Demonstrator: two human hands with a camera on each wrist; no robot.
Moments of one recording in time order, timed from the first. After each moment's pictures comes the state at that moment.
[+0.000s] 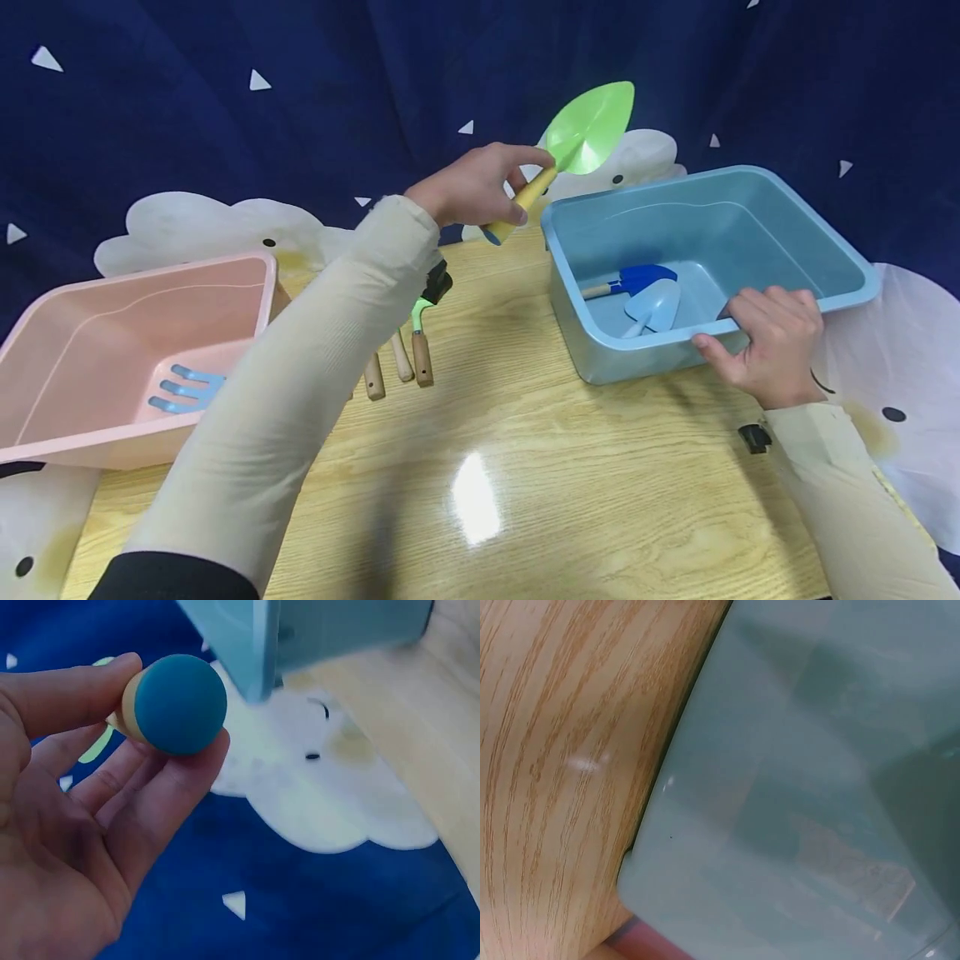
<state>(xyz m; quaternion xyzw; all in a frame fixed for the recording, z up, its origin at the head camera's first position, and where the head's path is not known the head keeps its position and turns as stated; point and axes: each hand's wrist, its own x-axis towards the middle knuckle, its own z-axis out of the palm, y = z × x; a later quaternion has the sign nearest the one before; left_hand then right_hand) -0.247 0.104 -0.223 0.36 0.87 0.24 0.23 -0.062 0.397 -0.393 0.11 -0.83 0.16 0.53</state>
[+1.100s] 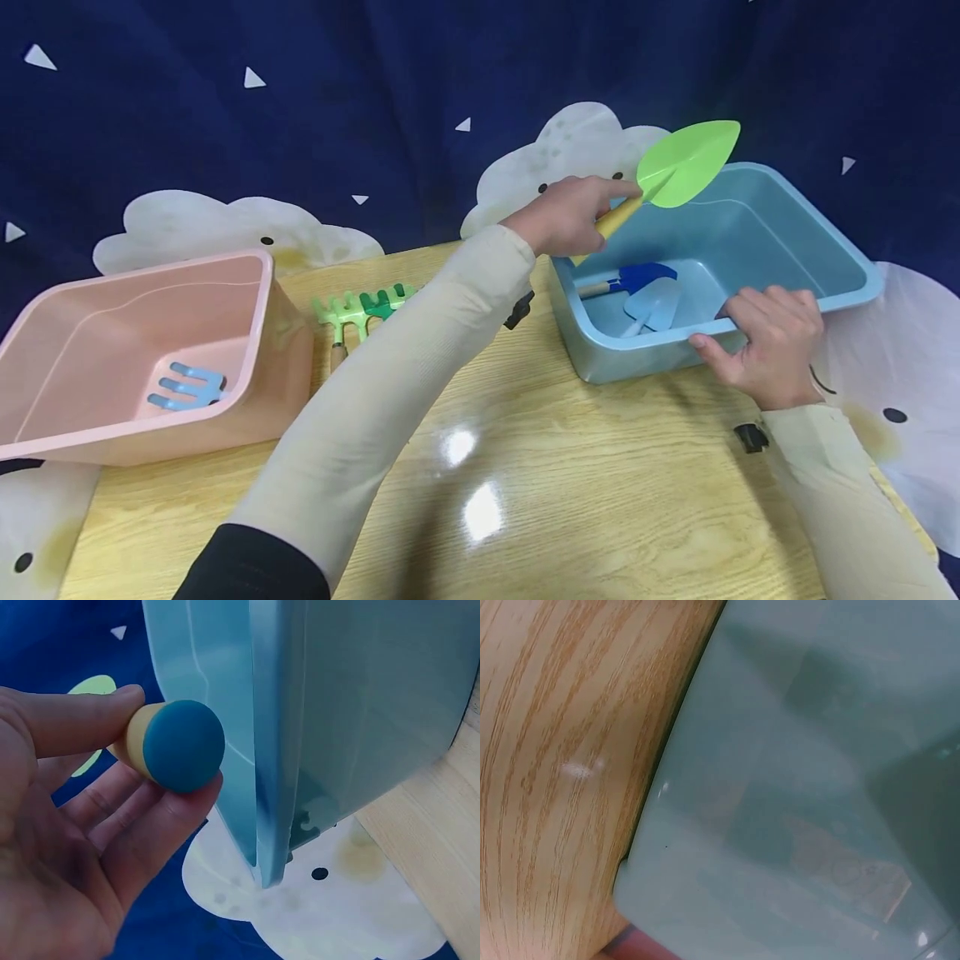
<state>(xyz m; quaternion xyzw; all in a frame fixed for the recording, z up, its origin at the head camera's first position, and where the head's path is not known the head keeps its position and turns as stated) -0.209 0.182 -0.248 0.40 0.88 0.15 0.18 -0.059 0.382 -0.392 0.10 -0.82 0.16 0.55</state>
